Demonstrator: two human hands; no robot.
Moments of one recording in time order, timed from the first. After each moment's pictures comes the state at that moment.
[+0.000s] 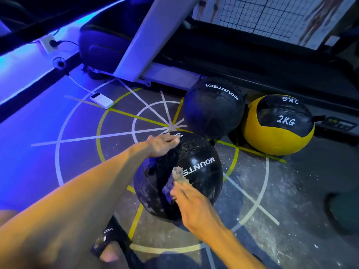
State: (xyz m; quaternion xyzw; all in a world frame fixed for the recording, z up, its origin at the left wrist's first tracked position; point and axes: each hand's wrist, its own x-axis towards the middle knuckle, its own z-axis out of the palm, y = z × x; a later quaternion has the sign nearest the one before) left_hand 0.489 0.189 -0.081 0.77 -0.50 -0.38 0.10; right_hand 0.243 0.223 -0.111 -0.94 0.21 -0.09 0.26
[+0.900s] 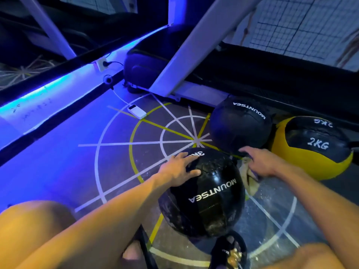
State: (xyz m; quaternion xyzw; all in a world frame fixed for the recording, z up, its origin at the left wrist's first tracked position) left_hand 0.473 0.255 -0.090 0.80 -0.51 -0.29 0.13; right_hand 0.269 0.053 -0.012 -0.88 0.40 0.18 0.15
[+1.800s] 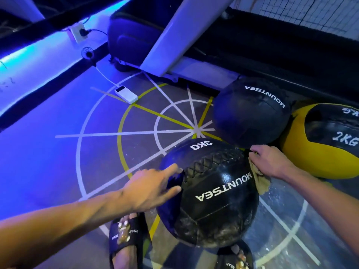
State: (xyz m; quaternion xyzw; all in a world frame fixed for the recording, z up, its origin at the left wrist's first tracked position) left_hand 0.521 0.292 -0.121 0.75 -0.61 -0.22 0.12; right_hand 0.309 -0.002 -0.088 -0.88 0.44 0.11 0.16
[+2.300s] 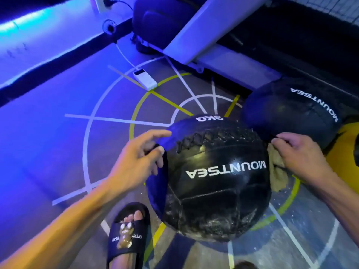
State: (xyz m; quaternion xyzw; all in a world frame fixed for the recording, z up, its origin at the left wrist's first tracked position) left_hand 0.585 0.295 -0.134 0.74 -0.26 -0.28 0.56; right_hand 0.384 -0.001 -0.088 -0.87 0.43 -0.08 0.23
